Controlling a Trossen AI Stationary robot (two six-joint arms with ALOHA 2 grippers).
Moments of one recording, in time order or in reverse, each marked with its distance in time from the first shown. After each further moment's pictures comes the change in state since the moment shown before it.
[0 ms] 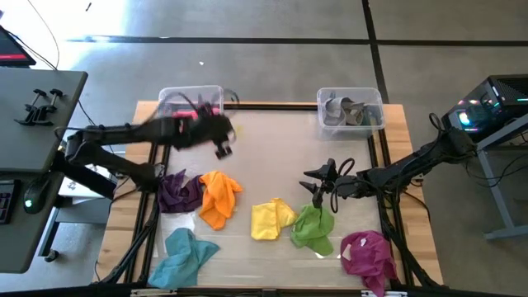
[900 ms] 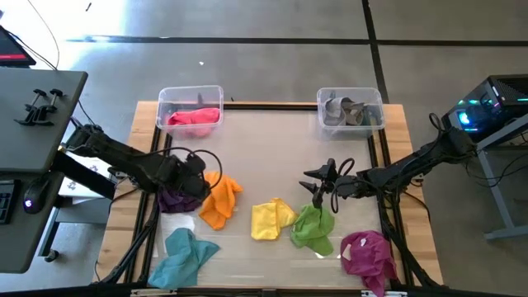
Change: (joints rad) left arm -0.465 0.001 -0.153 -0.608 0.173 -1.221; right arm 0.000 0.000 0.000 0.000 0.000 -0.030
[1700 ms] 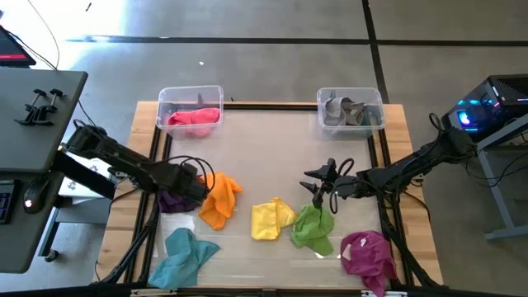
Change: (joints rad) left arm 0.019 0.012 -0.315 0.188 0.257 -0.229; right arm 0.000 0.000 0.000 -0.028 0.000 -0.001
